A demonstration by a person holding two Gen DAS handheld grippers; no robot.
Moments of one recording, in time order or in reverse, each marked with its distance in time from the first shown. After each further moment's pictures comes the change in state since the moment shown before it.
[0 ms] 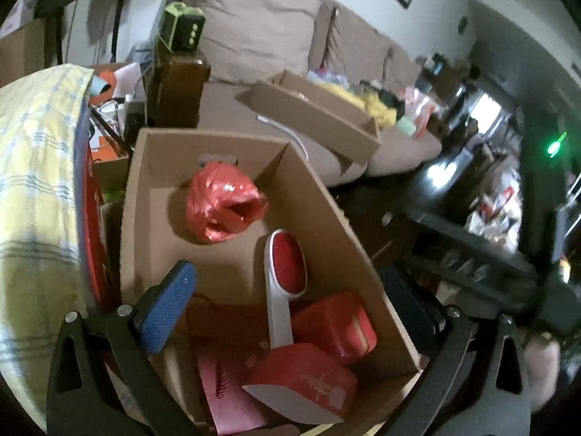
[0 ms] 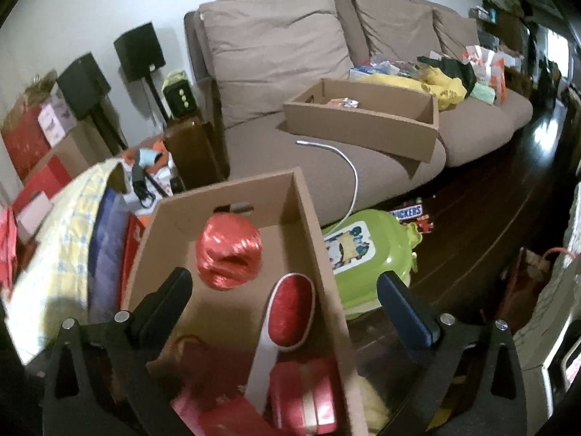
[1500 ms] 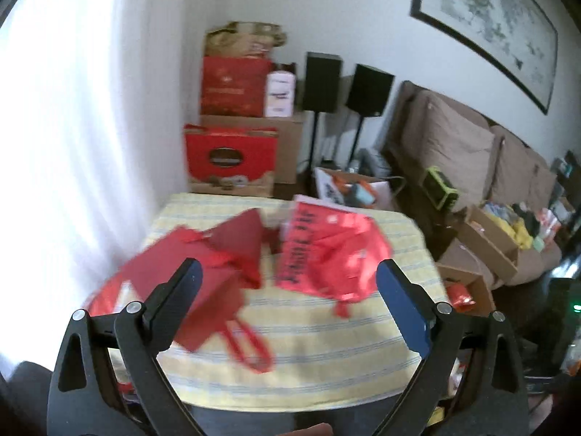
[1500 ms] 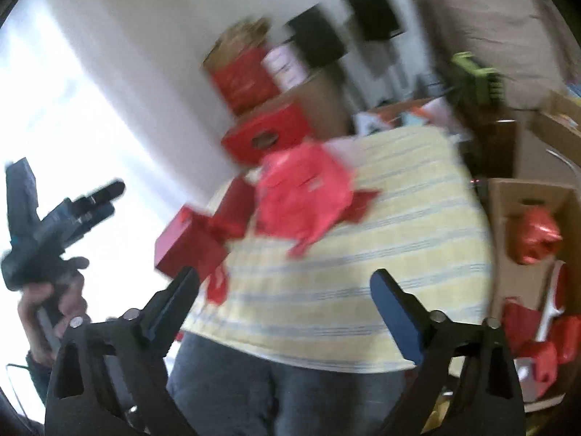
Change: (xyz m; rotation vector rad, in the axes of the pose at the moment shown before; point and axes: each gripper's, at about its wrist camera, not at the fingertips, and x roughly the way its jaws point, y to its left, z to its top) left arm -0.448 0.257 0.022 -0.260 -0.303 0.607; right arm -0.137 0.363 -0.028 -0.266 0.201 0.716
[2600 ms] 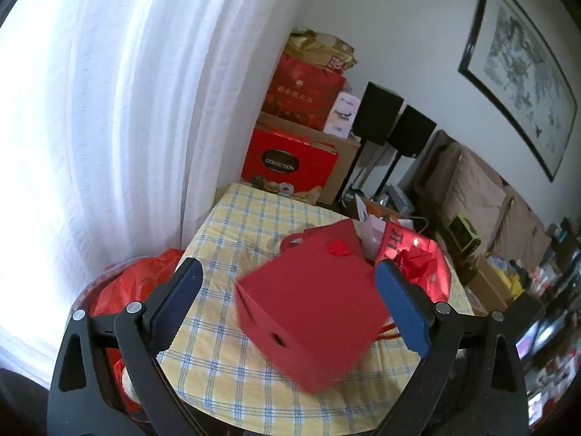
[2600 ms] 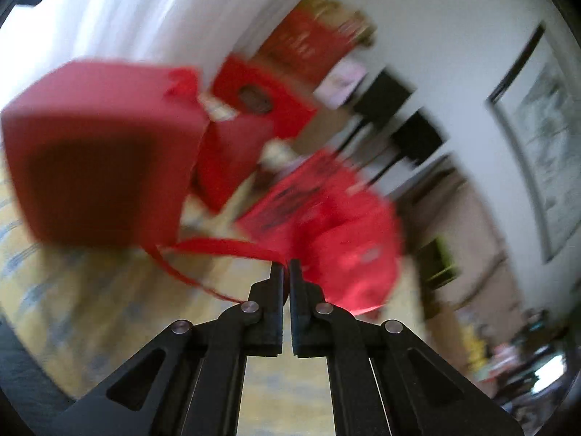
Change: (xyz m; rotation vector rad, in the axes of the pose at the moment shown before) left arm 0.037 0.174 -0.041 -0.229 -0.088 -0.061; right arm 0.198 0.145 -0.033 -0.829 -0.098 -0.808
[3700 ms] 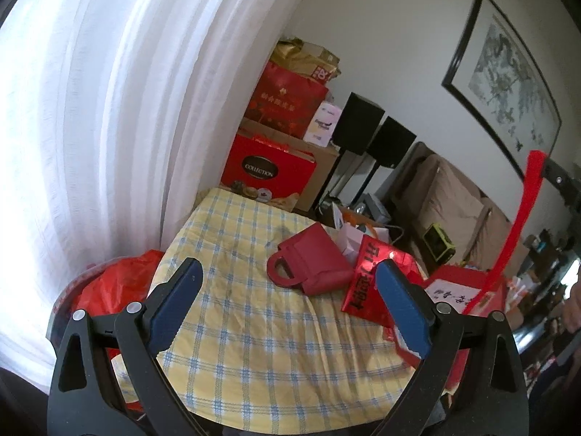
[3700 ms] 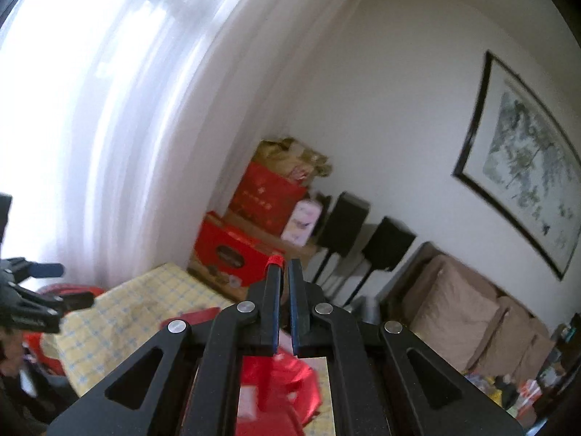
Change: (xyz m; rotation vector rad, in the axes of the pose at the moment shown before) left arm -0.013 0.001 0.006 -0.031 -0.015 -0.096; right arm -0.155 -0.143 0.106 0.179 -0.368 0.155
